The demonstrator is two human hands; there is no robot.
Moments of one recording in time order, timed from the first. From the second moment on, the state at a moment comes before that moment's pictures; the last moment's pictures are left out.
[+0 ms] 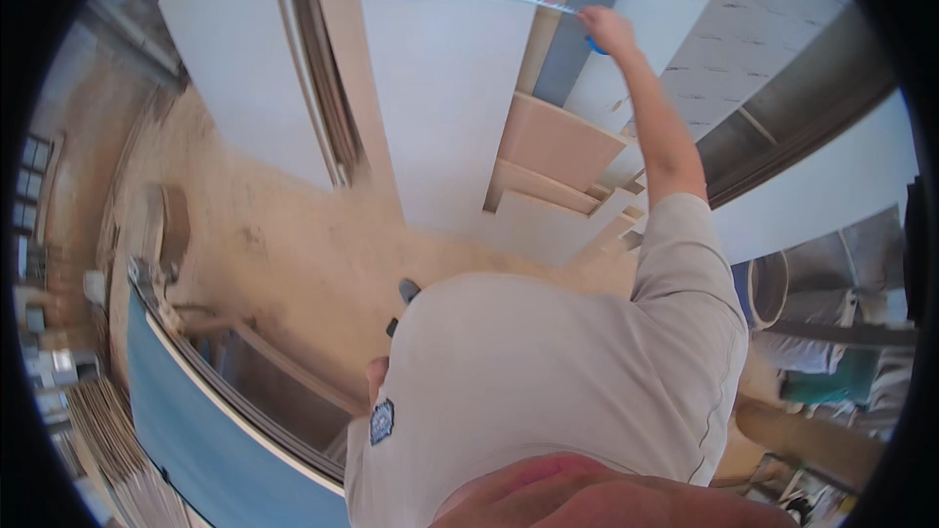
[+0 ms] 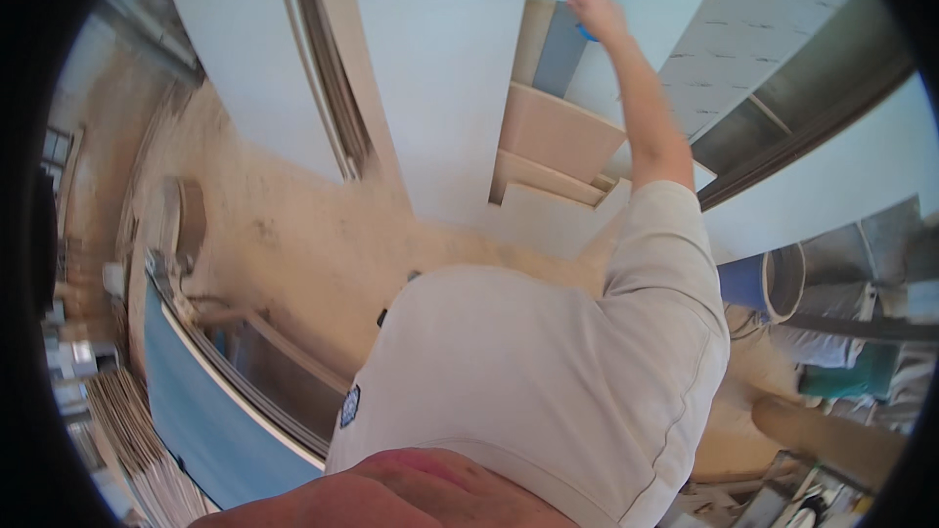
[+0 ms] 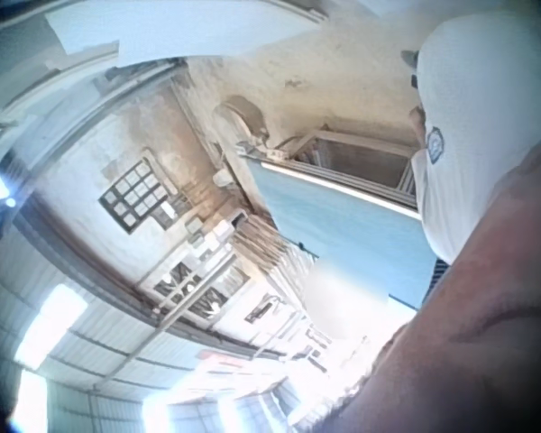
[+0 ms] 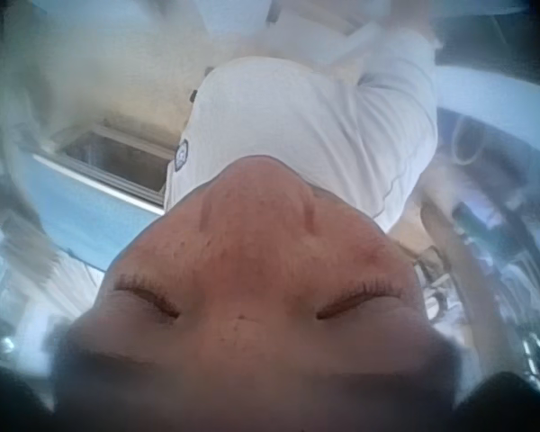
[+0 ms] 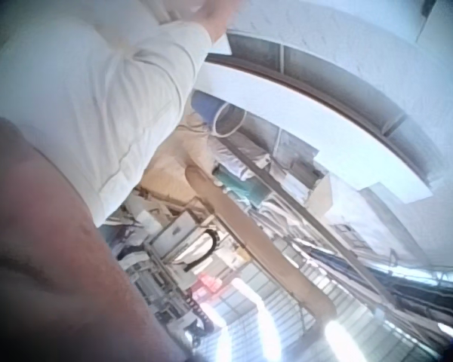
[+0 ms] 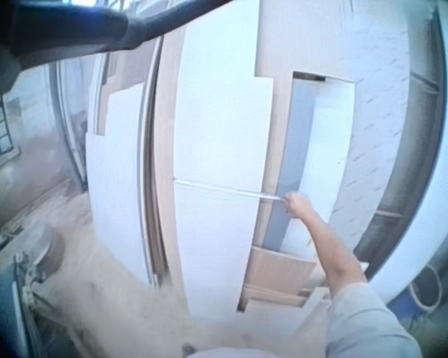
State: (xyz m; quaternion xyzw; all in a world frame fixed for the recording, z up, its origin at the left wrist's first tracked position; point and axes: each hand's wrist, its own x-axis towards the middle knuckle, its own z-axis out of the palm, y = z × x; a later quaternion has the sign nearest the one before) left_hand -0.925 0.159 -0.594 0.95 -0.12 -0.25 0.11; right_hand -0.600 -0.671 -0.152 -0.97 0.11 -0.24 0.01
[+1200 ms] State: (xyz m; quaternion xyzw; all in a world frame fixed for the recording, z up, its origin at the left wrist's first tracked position) left_hand -0.619 0.080 -0.555 0.77 0.08 -0.20 0.59; right_hand -0.592 -0.343 -0.255 -0.76 0.08 -0.06 0.64
